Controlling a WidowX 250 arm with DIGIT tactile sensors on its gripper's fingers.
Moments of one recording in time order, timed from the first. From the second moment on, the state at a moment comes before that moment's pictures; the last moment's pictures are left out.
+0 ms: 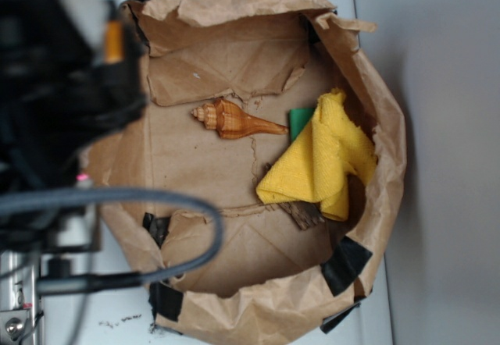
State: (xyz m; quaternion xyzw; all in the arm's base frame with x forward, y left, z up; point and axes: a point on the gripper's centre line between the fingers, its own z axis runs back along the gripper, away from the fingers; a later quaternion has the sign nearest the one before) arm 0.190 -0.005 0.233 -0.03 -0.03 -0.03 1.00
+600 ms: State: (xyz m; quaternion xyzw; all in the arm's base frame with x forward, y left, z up) arm 0.256 -0.004 0.160 -0.01 -0.03 -0.15 0.99
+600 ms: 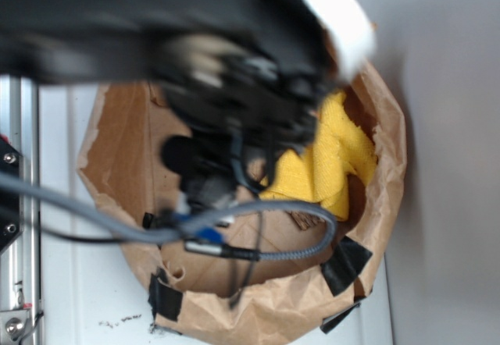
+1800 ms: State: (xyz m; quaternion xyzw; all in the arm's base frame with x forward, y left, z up) arm 0.289 0.018 0.109 -0.01 0.01 -0.18 0.98
